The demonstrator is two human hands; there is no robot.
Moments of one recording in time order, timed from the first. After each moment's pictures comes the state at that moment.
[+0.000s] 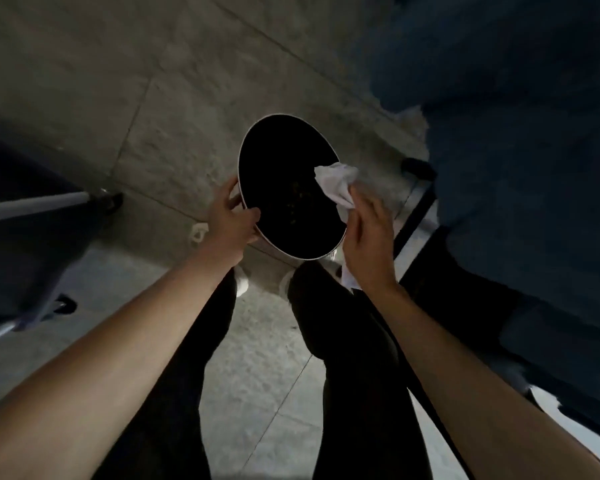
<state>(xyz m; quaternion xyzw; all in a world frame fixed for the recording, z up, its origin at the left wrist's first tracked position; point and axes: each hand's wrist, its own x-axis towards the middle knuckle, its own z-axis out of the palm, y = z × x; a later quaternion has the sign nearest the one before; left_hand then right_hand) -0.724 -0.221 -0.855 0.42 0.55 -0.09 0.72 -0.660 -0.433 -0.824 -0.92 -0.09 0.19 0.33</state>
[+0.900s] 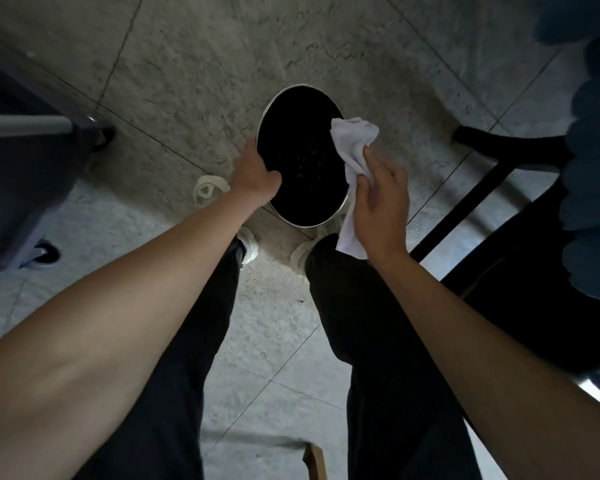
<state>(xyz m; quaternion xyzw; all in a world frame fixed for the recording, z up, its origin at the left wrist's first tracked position) -0.742 -0.187 -0.979 0.67 0.46 -0.30 0.51 -0.685 -0.383 -0.909 -0.92 -0.05 0.24 0.31</state>
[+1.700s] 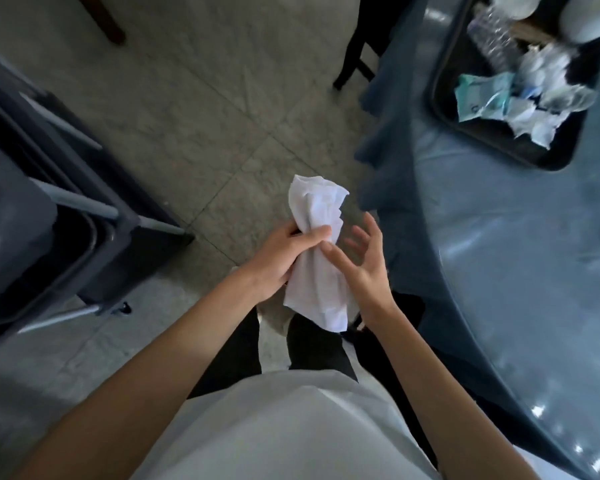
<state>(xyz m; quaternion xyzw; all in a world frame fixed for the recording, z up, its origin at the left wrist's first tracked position) -0.758 -0.215 -0.451 0.44 0.33 -0.13 0.83 -0.703 -0.372 -0.451 -0.76 0.00 0.35 0.55</state>
